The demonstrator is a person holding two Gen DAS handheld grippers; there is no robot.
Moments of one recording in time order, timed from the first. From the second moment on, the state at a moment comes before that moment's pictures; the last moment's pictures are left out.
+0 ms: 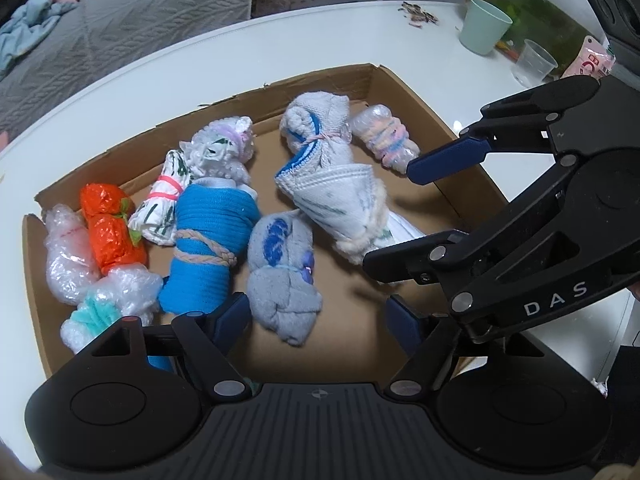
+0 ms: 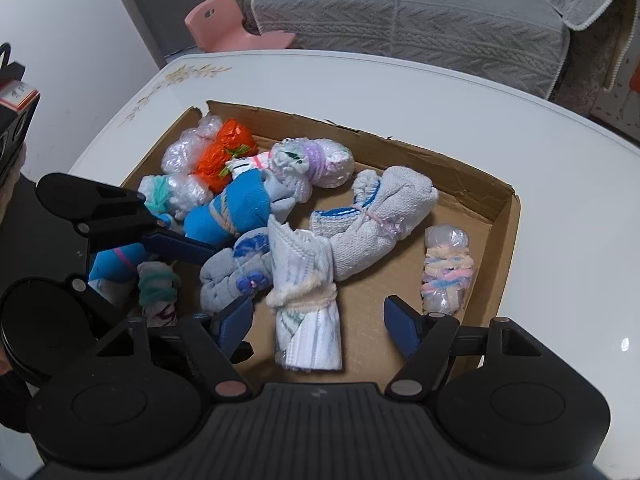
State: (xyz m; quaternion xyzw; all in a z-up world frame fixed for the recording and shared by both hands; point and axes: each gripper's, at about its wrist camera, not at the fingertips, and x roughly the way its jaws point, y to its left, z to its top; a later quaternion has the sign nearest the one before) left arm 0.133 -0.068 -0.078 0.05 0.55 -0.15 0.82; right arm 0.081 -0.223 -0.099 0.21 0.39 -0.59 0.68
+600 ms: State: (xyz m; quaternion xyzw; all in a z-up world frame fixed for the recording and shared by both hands) left arm 0.022 -0.098 -0.039 0.05 0.58 -0.21 0.78; right arm 0.097 -0.060 -0.101 0.18 0.43 -0.60 0.65
